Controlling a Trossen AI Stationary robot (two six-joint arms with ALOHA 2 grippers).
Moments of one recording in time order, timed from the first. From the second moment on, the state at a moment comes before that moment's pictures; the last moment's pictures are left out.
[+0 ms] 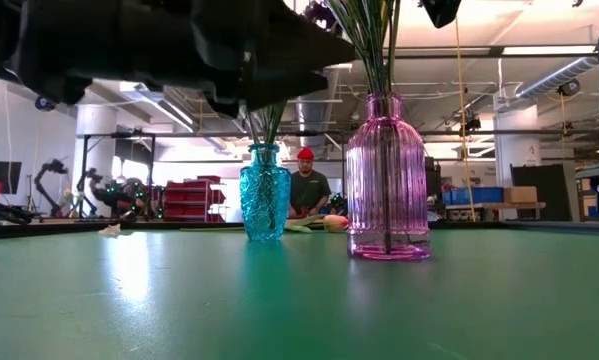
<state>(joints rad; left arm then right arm) -0.46 1.94 0.78 1.17 -0.69 0.04 0.48 1.42 0.99 -0.03 0.68 0.27</state>
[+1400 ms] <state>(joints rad) -0.43 2.19 0.94 1.15 -0.70 -0.05 0.48 1.42 0.99 -0.02 0.65 0.24</state>
